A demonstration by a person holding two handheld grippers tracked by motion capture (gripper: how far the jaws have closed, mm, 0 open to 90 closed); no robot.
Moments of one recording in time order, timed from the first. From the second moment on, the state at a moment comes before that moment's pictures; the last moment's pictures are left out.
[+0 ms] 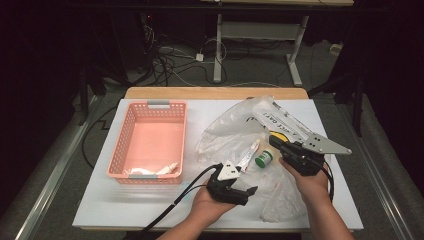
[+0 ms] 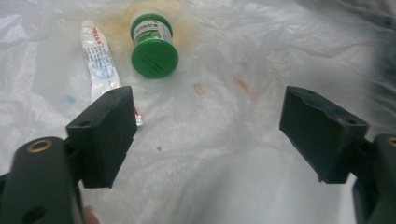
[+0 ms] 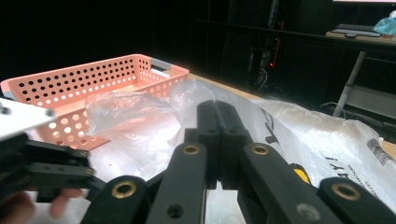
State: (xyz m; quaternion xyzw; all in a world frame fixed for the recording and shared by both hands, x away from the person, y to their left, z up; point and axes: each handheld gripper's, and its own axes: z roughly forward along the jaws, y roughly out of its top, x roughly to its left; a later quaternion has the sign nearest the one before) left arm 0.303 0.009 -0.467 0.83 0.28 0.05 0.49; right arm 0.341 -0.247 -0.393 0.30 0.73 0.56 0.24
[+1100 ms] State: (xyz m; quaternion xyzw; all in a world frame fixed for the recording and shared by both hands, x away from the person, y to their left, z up) left arm 0.295 0.146 -0.420 0.77 0.39 0.14 0.49; right arm 0.341 -0.252 -0.392 0.30 0.73 0.57 0.24
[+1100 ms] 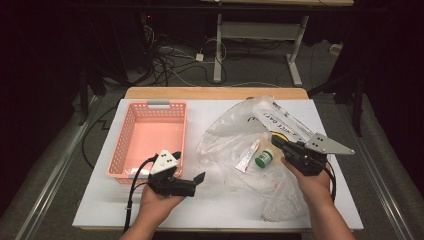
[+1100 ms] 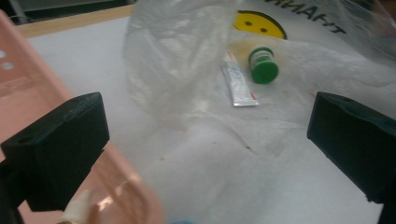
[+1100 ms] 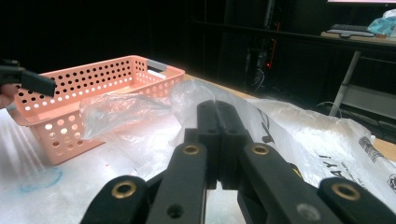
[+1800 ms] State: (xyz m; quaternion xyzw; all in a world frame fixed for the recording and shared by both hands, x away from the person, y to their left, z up) left arm 0.317 0.220 -0.430 0.73 0.48 0.16 0.46; right arm 0.341 -0.253 -0.392 0.30 0.73 0.56 0.24
